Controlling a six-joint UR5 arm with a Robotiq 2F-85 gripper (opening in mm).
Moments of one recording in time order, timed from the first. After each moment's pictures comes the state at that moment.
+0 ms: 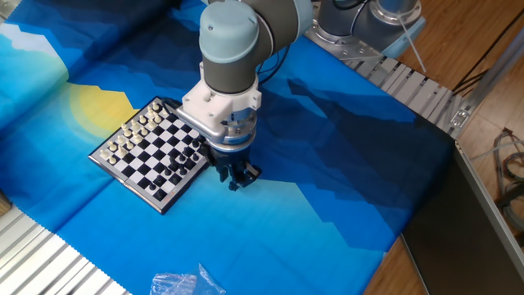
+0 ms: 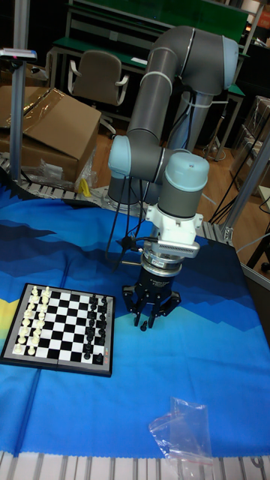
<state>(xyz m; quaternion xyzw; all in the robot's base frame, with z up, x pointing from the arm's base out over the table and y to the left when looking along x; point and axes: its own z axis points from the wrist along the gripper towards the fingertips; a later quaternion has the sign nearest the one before) 0.543 0.079 0.010 -0.02 1.00 0.02 0.06</state>
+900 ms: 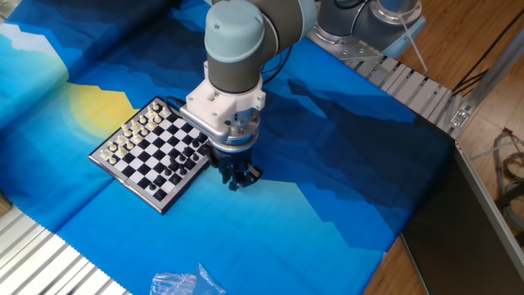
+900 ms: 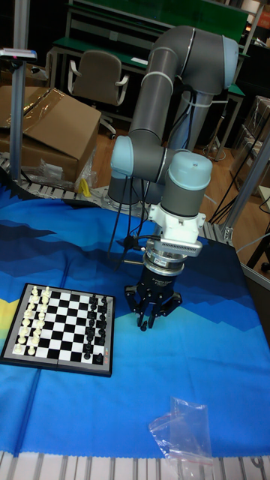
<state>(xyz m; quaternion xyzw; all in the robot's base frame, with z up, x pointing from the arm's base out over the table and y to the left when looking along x) 0.544 0.082 0.012 -0.01 1.00 0.02 0.07</state>
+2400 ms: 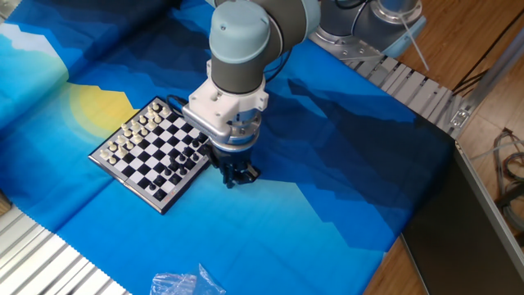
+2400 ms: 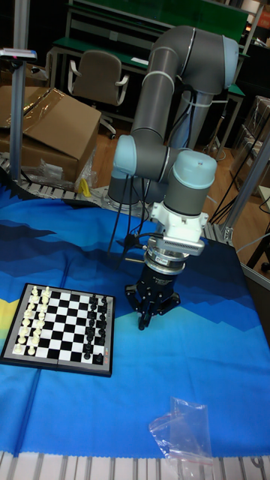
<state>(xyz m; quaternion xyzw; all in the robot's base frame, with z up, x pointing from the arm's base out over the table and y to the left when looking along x) 0.545 0.078 0.016 -0.01 1.00 0.00 0.07</state>
